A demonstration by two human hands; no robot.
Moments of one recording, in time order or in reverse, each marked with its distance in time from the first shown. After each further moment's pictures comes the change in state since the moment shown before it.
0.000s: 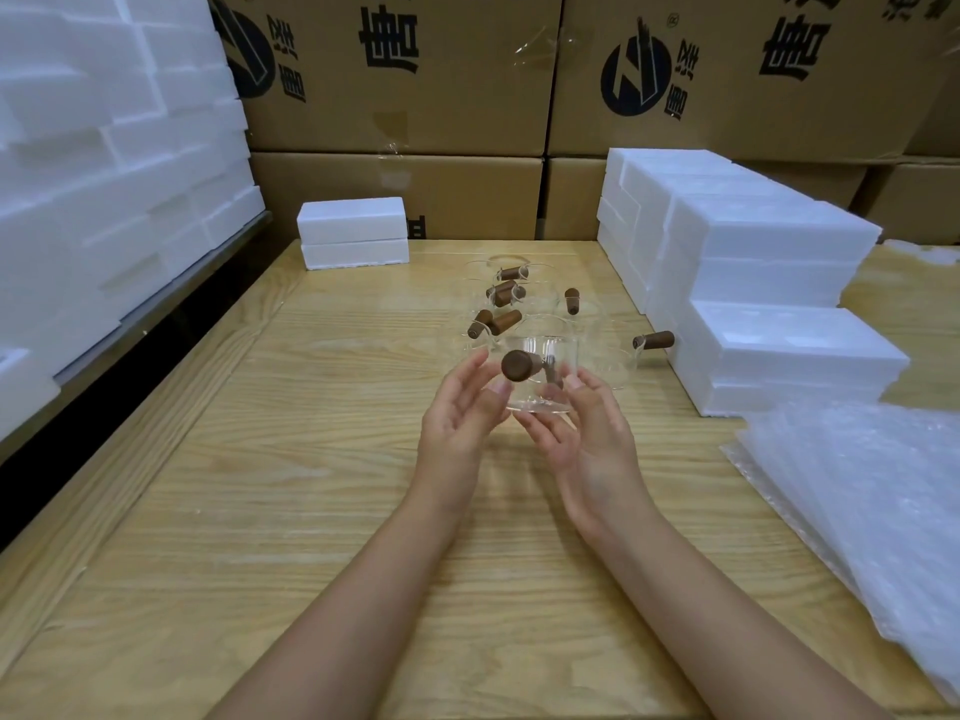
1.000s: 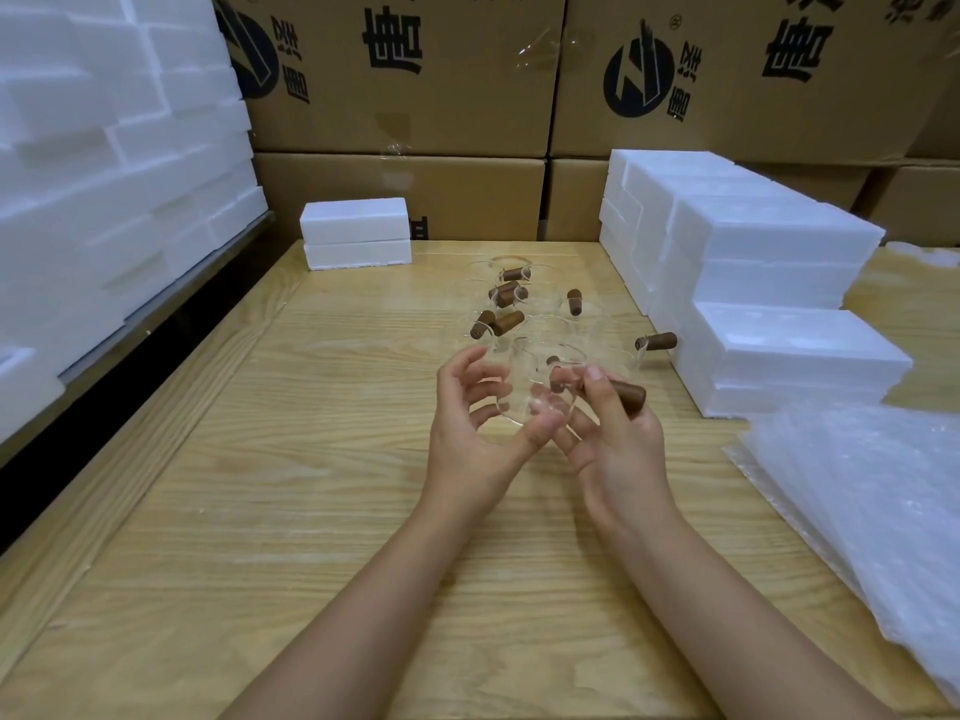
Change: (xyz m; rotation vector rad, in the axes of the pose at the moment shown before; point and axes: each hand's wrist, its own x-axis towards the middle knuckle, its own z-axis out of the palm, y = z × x) left_hand -0.007 -0.002 0.005 0.352 0.036 0.200; right_hand -0.002 -0.011 -0.003 -0.065 0.112 -0.076
